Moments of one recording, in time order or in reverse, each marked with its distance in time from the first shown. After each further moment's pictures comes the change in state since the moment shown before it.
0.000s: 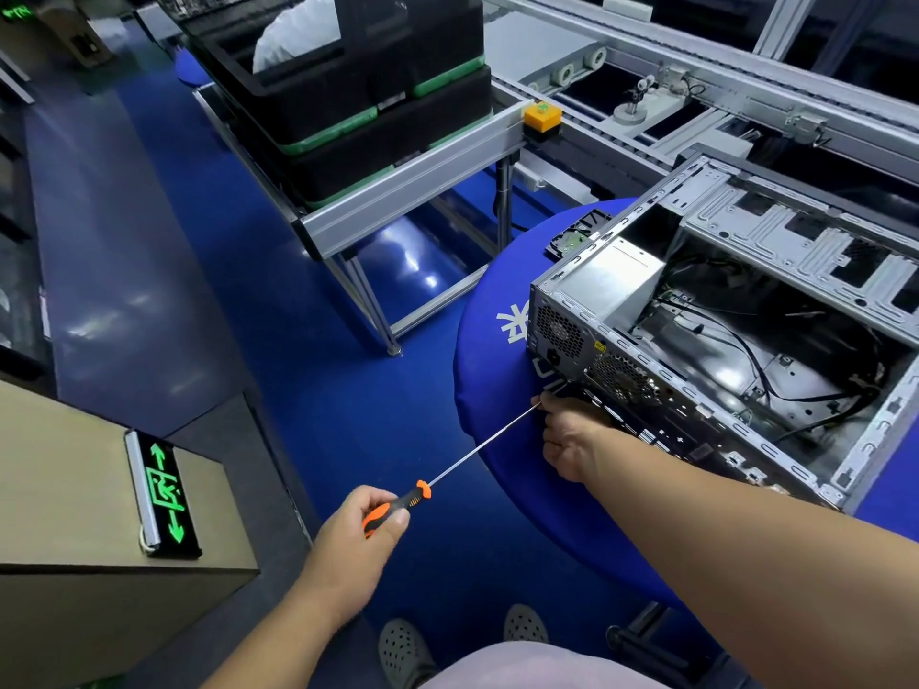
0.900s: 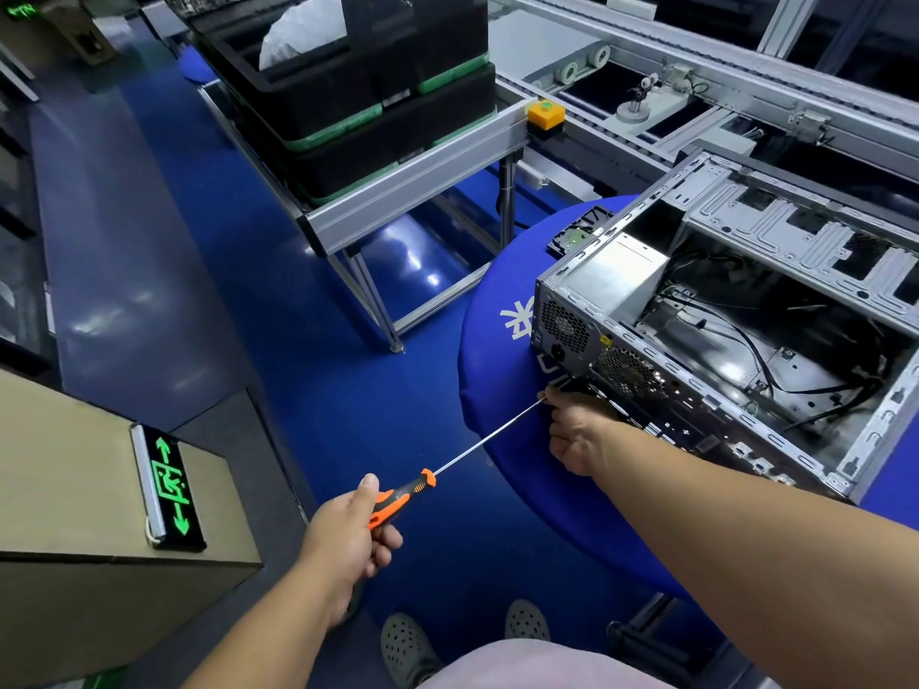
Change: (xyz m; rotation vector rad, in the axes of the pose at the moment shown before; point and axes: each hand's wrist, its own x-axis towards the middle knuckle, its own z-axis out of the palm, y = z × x) left_hand -0.001 0.005 -0.002 -0.456 0.007 -0.338; right_hand 0.000 0.001 -0.007 0.013 -0.032 0.004
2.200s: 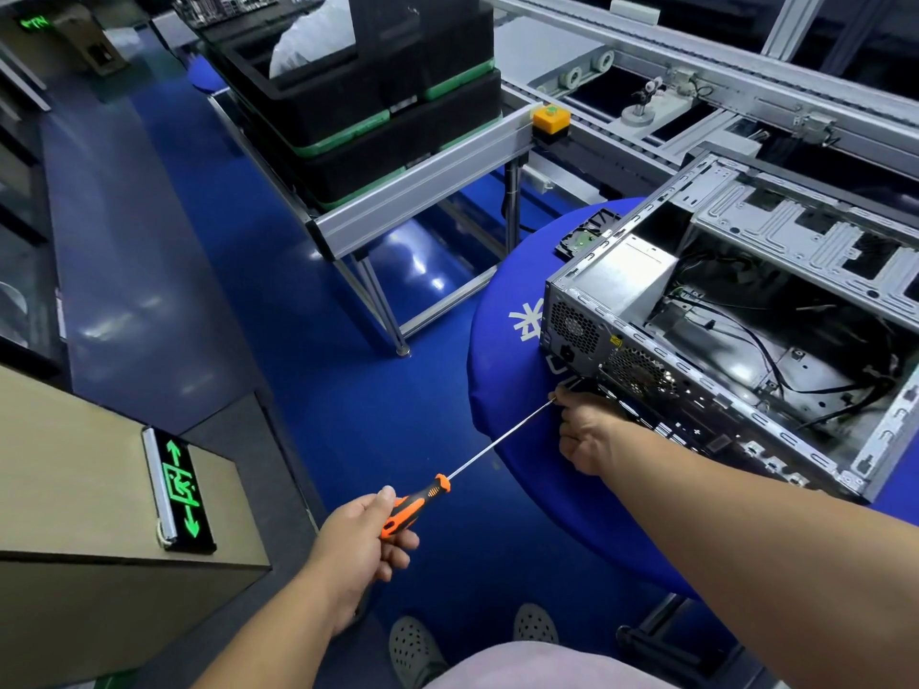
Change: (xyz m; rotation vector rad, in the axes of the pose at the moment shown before) left_hand -0.003 -0.005 -0.009 0.019 -0.108 0.017; right_hand 0.008 0.002 0.002 0.014 0.020 0.001
